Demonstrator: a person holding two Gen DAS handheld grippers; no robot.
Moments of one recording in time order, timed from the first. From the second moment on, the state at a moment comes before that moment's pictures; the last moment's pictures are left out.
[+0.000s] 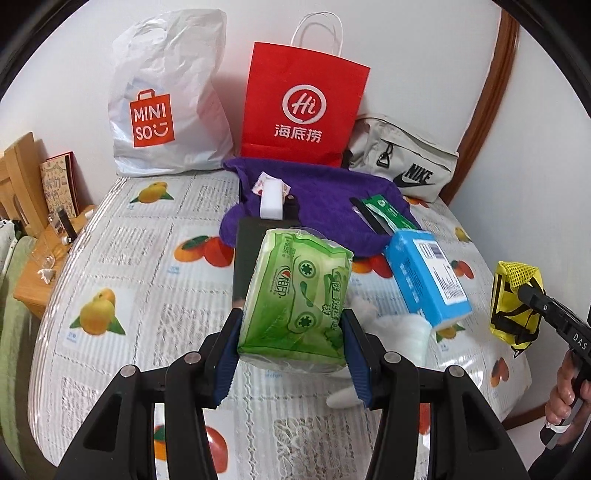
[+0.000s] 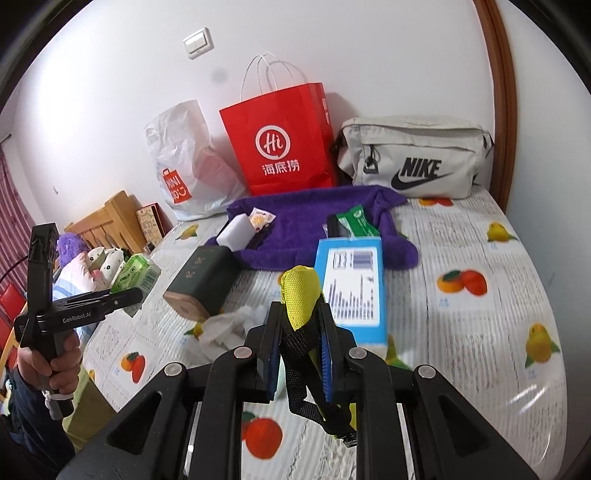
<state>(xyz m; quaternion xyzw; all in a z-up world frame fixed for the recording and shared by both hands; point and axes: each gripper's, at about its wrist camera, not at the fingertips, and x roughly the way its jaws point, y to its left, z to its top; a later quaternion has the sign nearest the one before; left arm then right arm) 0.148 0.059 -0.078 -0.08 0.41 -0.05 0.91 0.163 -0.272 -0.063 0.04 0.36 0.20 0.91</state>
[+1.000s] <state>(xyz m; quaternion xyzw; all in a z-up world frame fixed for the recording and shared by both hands) 0.264 0.048 -0.068 -0.07 0.41 -0.05 0.91 0.292 -0.247 -0.051 0.02 0.35 0.22 0.91</state>
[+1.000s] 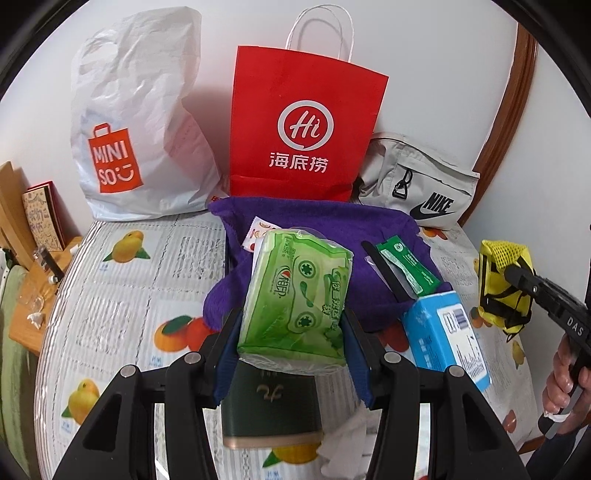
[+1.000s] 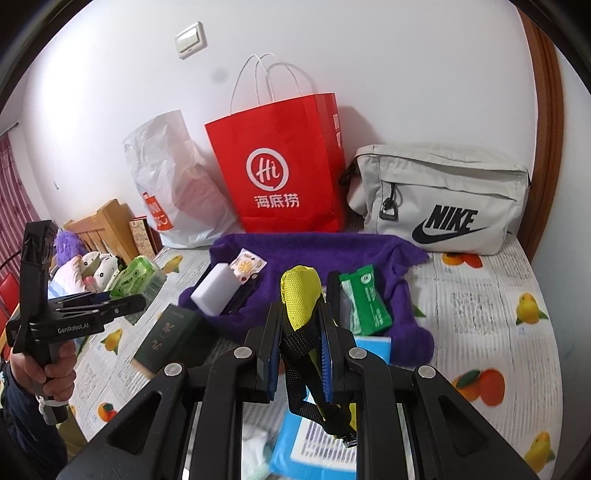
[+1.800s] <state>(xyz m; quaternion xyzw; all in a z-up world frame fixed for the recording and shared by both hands) 0.357 0.025 -0.106 -0.07 0.45 -0.05 0.89 0.398 -0.216 -0.094 -0.04 0.37 0.21 0.90</state>
